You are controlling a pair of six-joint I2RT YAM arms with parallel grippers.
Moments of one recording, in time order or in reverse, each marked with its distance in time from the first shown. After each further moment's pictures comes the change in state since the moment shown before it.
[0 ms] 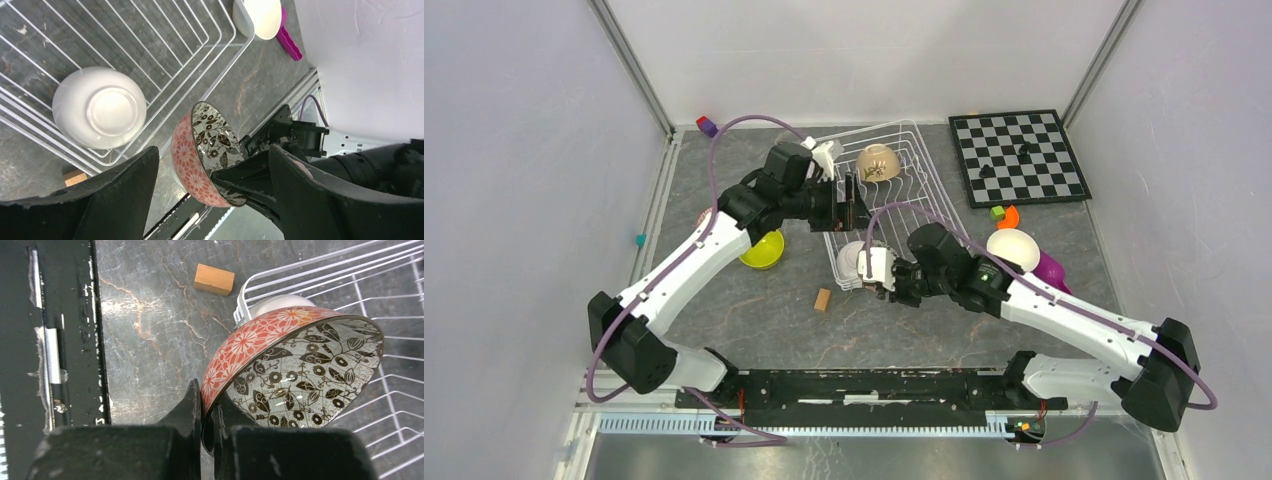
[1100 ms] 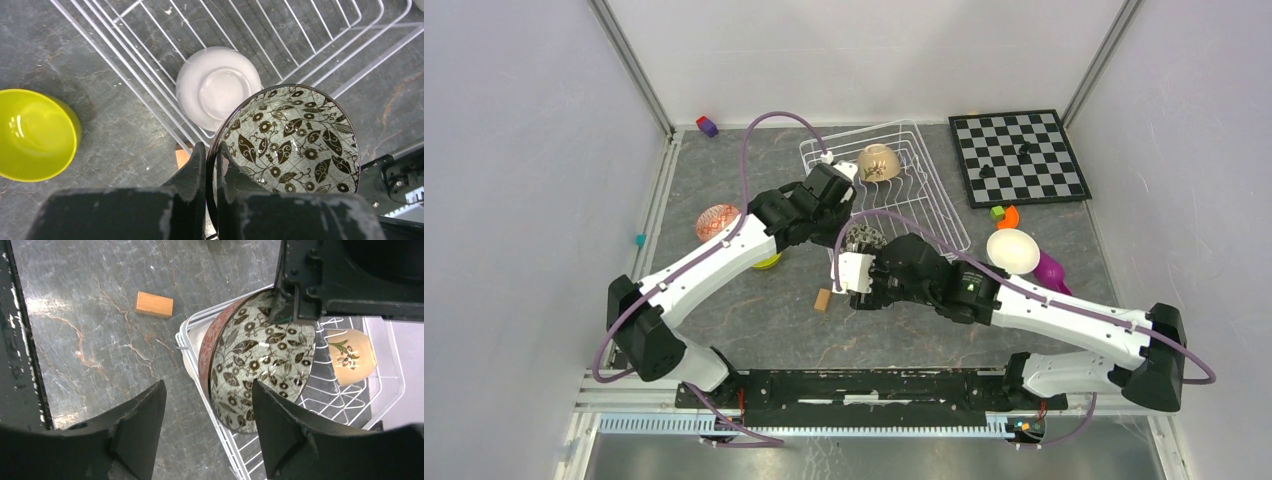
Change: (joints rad) left arm -0.174 0.095 0.051 -0.223 -0.544 0.185; right arm 0.225 0.080 0.148 0.030 0.454 -0.039
